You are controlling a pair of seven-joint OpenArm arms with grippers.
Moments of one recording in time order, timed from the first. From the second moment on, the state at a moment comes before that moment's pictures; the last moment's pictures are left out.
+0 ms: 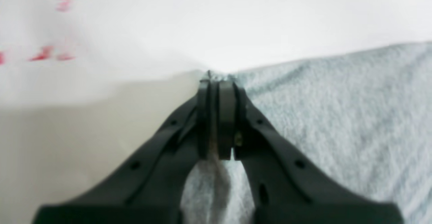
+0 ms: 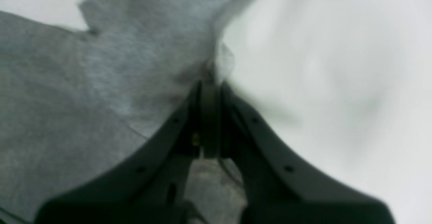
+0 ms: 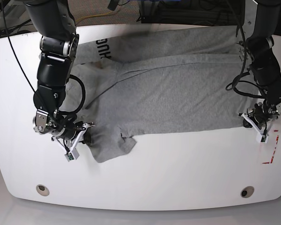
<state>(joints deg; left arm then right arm) -30.7 -19.7 -34.6 39.6 13.0 -42.8 30.6 29.3 10.7 14.9 54.0 6.6 41.1 -43.8</state>
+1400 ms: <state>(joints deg) -4.1 -10.7 -31.2 102.1 12.3 -43.4 64.7 5.7 13.8 19.5 101.5 9.1 41.5 -66.7</state>
